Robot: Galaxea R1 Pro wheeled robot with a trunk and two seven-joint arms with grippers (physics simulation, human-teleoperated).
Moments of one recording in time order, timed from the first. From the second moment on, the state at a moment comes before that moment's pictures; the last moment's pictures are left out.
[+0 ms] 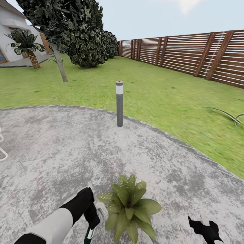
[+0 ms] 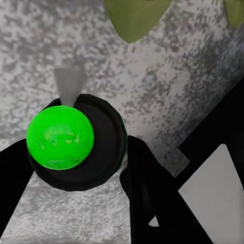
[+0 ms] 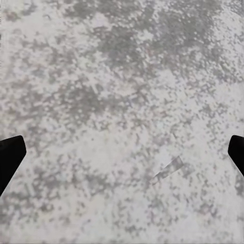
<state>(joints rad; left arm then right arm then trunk) -0.71 -0.07 -0.28 -0.41 -0.82 0.70 -0.93 -0.43 -0.18 -0.70 -0.28 0.56 -0.31 0.08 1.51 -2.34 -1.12</state>
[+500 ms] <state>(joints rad) -0.68 -0.06 -0.28 -0.40 -0.82 0.70 -0.93 -0.43 -0.18 -0.70 -0.28 0.56 -0.31 0.08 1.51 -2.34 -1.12</state>
